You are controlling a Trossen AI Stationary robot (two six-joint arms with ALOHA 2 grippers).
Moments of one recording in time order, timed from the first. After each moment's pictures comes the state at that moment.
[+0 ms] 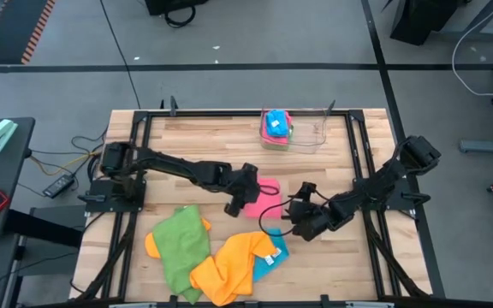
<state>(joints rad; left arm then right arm) -0.05 1.88 1.27 -0.33 -0.08 0.45 0.50 1.56 0.68 -0.25 0.75 0.44</state>
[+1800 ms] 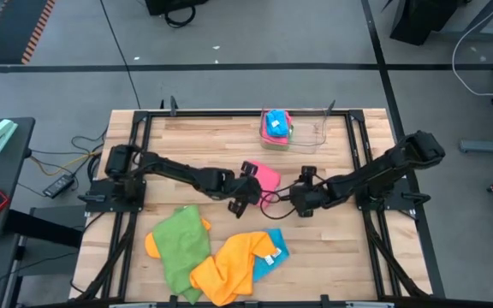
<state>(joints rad) -0.11 1.92 1.27 -0.29 -0.35 0.50 0.27 1.47 0.60 -0.33 0.59 0.15</state>
